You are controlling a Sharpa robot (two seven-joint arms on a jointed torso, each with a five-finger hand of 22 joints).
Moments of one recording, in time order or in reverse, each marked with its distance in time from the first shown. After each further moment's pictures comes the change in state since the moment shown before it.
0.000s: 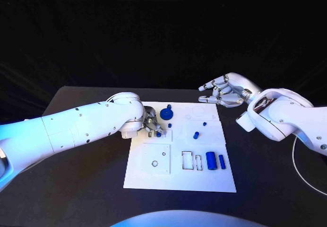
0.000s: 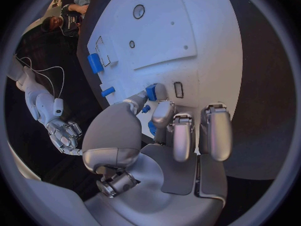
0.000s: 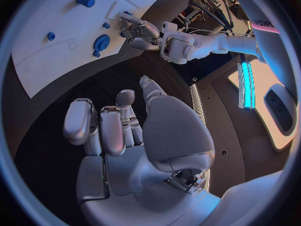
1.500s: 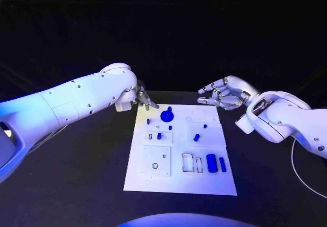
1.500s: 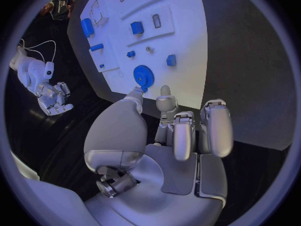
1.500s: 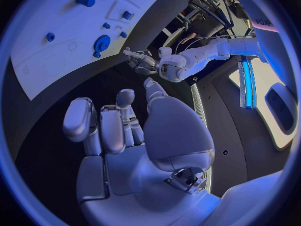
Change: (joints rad) left arm 0.124 0.089 0.049 -0.286 -0.005 0.064 0.003; left_hand 0.104 0.051 -0.336 0.089 0.000 -0.088 0.051 -0.115 -0.080 -0.096 0.040 -0.157 -0.178 -0.001 0.023 0.000 0.001 0.000 0.000 0.015 -0.051 0.001; right arm 0.000 0.018 -0.002 -0.022 0.011 0.008 0.002; right_hand -0.031 0.010 -0.057 0.057 0.006 0.000 0.000 0.000 0.000 -0.010 0.004 -0.004 -0.017 0.000 0.000 -0.027 -0.028 0.000 -0.011 0.004 -0.020 -0.028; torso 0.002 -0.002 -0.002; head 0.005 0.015
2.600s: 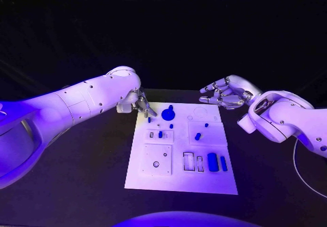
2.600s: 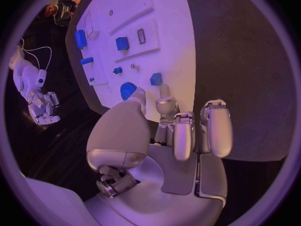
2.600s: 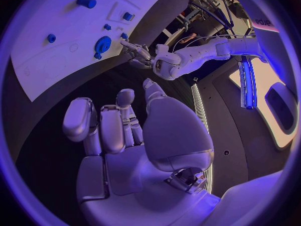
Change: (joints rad) left arm -0.017 0.063 -0.031 -0.134 0.021 0.144 0.019; left_hand 0.046 0.046 -0.039 0.005 0.000 0.054 -0.014 0.010 -0.008 0.018 -0.008 0.029 0.025 0.000 0.000 0.000 0.000 0.000 0.000 0.000 0.011 0.000; right arm 0.000 0.006 0.000 -0.007 0.000 0.009 0.000; right_hand 0.012 0.012 -0.008 0.003 0.029 0.000 0.000 0.000 0.000 -0.004 -0.004 0.000 -0.003 0.000 0.000 -0.004 0.001 0.000 0.000 0.000 -0.004 -0.001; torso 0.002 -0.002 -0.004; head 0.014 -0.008
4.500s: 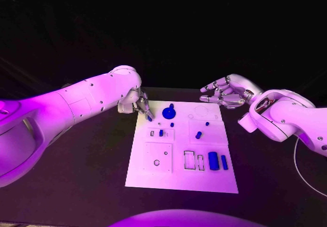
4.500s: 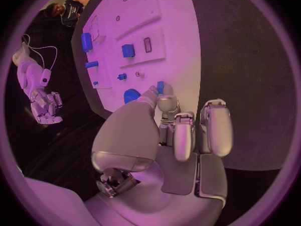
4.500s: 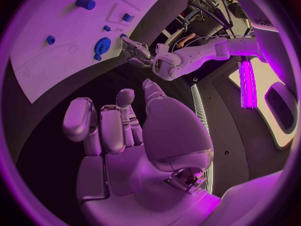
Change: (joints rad) left arm -0.006 -0.001 -0.001 -0.001 0.057 0.042 0.000; left_hand 0.270 0.055 0.180 -0.119 0.011 -0.018 0.000 -0.020 -0.027 -0.008 -0.007 -0.039 -0.047 0.000 -0.007 0.000 0.000 0.000 0.000 0.000 -0.012 0.000; right arm 0.000 0.002 0.000 0.000 0.000 0.009 -0.001; right_hand 0.005 0.005 0.000 0.000 0.006 0.000 0.000 0.000 0.000 0.000 0.000 0.000 -0.002 0.000 0.000 0.000 0.000 0.000 0.000 0.000 0.000 -0.001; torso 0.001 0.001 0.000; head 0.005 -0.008
